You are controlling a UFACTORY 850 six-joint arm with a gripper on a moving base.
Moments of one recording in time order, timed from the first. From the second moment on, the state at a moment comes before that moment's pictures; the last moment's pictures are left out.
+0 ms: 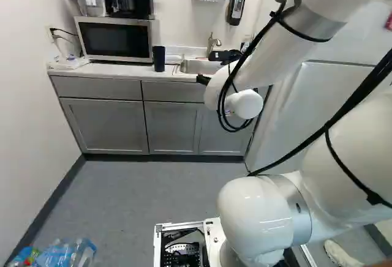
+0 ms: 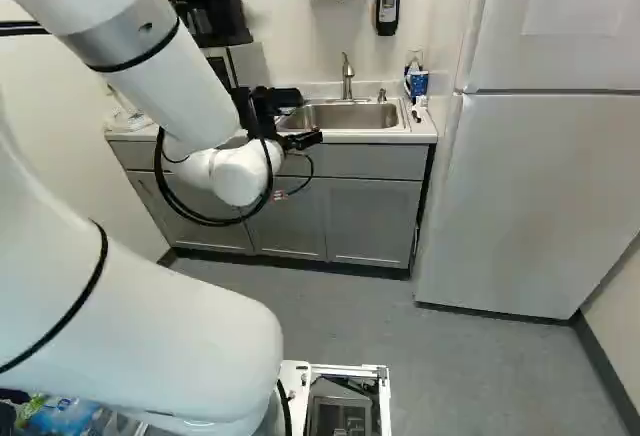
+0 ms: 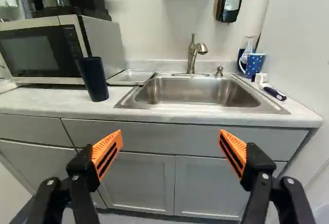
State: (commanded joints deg) arm -0.1 13.6 -20.1 0.0 49.7 0.0
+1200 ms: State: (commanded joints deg) arm 1.3 12.5 -28.8 0.0 42.4 0.0
